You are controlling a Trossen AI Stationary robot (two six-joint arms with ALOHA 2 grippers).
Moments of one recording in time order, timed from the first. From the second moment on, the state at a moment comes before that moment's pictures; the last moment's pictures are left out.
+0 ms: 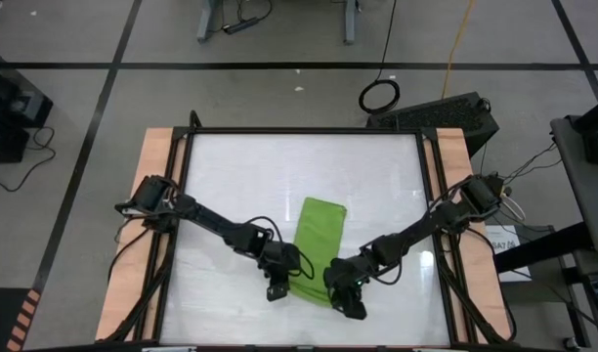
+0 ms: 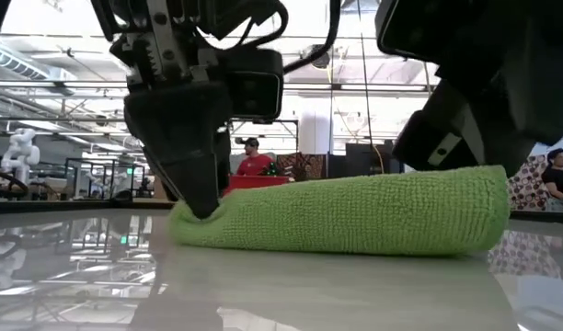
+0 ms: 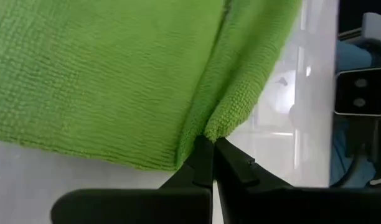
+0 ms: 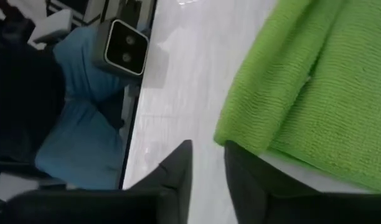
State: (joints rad) left arm -0.30 1.92 1.09 -0.13 0.37 -0.60; right arm 0.46 1.79 0.94 0.05 -0.30 0.59
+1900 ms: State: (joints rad) left arm -0.24 1.94 1.09 -0.15 0.44 -0.62; right arm 0.71 1.91 0.94 0.06 0.52 -0.31
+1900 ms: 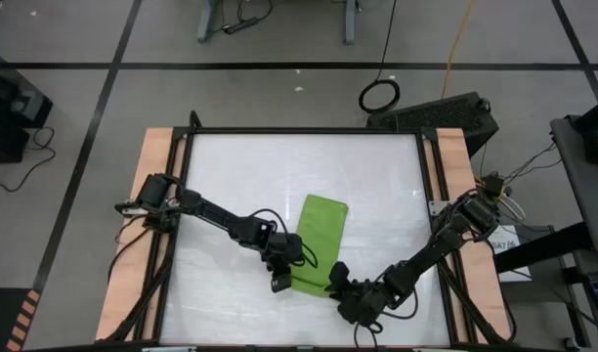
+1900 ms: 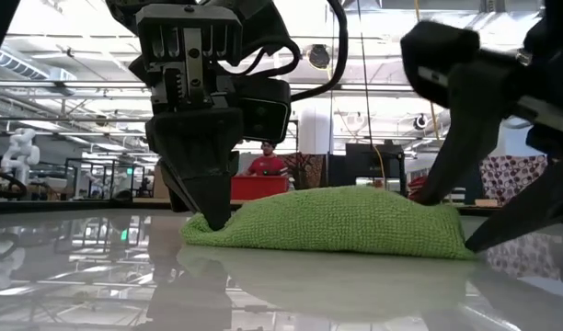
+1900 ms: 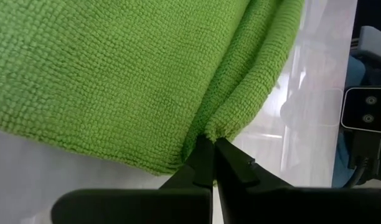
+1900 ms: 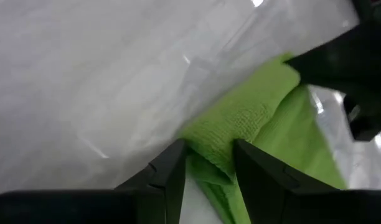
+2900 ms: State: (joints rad) left arm -0.26 1.82 1.09 -0.24 0.28 -0.43; right arm 0.62 1.90 0.95 -0.01 0.18 0.04
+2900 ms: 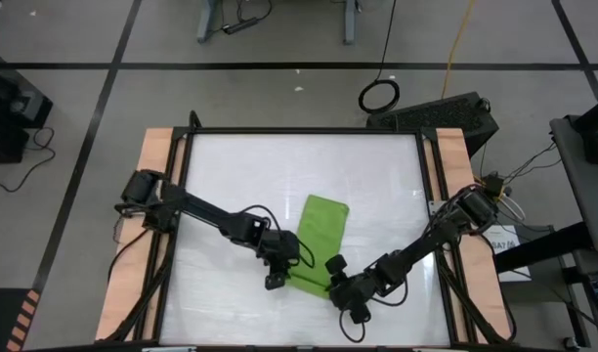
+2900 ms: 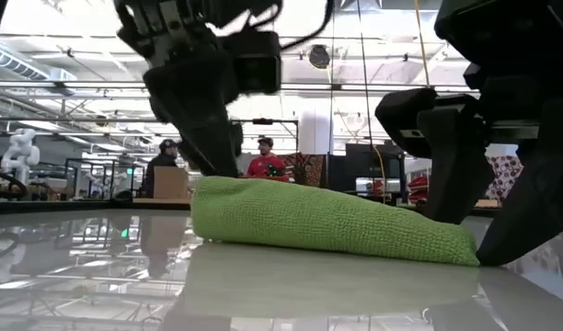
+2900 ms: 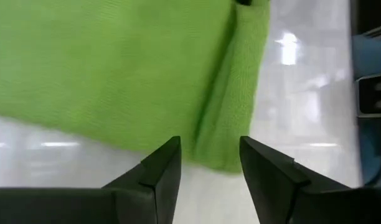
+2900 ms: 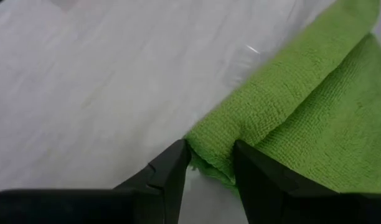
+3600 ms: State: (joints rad) left arm -0.59 1.83 1.09 -0.19 -0.32 0.34; right arm 0.56 1.90 0.94 0.00 0.04 0.11
